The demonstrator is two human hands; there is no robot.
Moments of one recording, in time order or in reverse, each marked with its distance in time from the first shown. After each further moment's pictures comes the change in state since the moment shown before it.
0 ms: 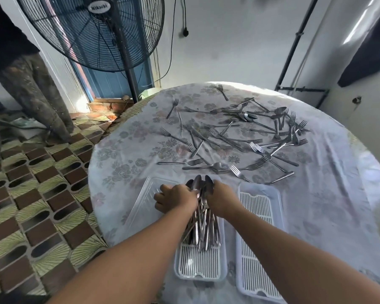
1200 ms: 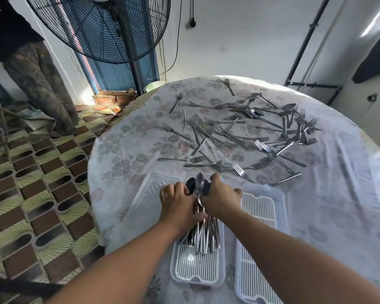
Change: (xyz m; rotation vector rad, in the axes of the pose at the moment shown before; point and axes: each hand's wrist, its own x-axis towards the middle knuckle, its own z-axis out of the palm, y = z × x) left_hand 0.005 -0.046 0.022 0.331 0.198 0.740; right_hand 0.015 0.004 0.017 -0.140 0.103 0.011
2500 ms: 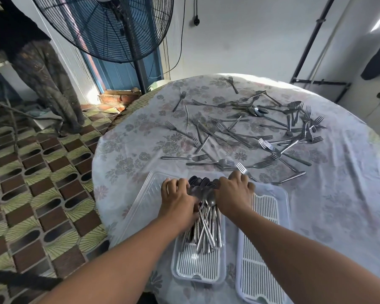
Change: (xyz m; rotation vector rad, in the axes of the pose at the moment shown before) left_hand -0.003 0.001 -0.015 0.152 -0.081 0.062; right_hand 0.002 0.024 -0.007 -0.223 0.081 -0.046
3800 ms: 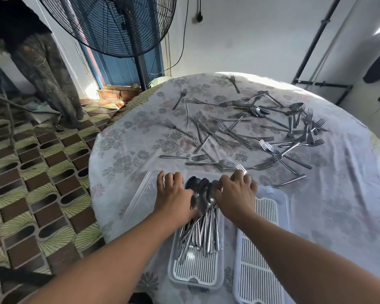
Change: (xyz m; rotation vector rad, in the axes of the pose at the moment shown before) left_hand 0.014 -0.008 -0.005 0.084 0.016 -0.067; right_hand 0.005 0.011 0.005 0.001 0.071 -0.042
